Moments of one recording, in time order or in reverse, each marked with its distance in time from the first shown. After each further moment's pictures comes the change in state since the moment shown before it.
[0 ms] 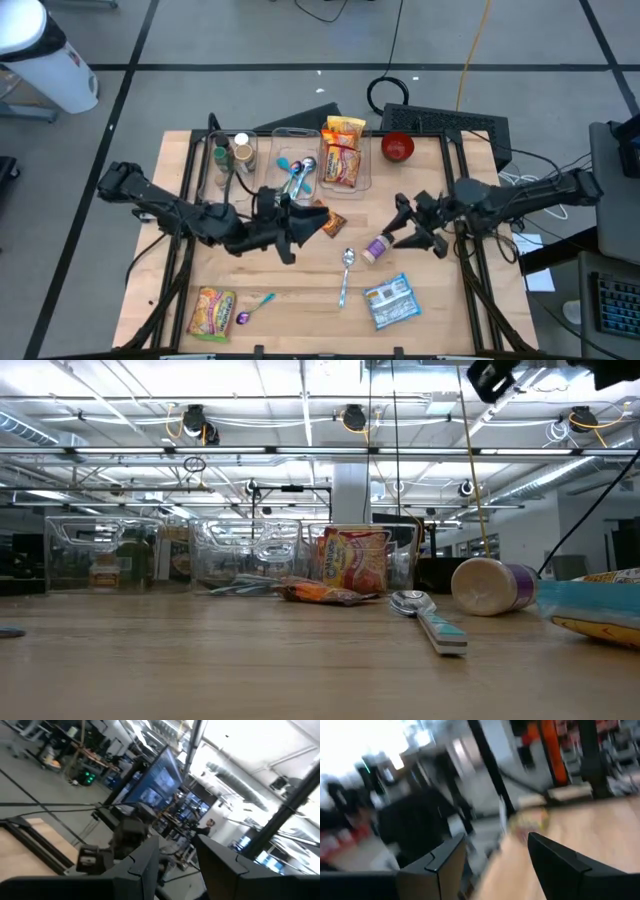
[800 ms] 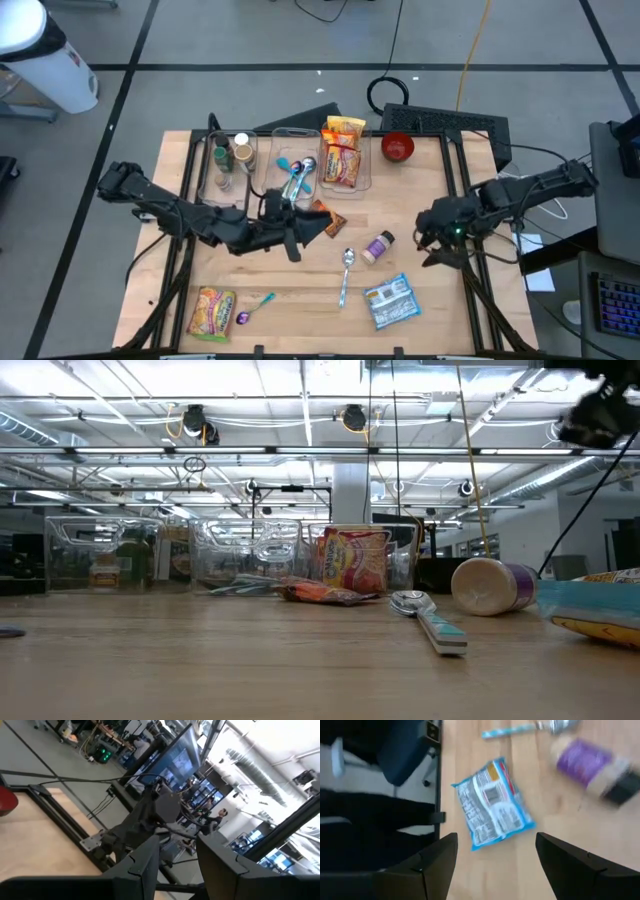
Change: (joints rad) left arm 0.004 0.001 0.000 -0.170 -0.016 -0.180; right arm 0.139 0.040 0.275 -1.138 -0.018 0.124
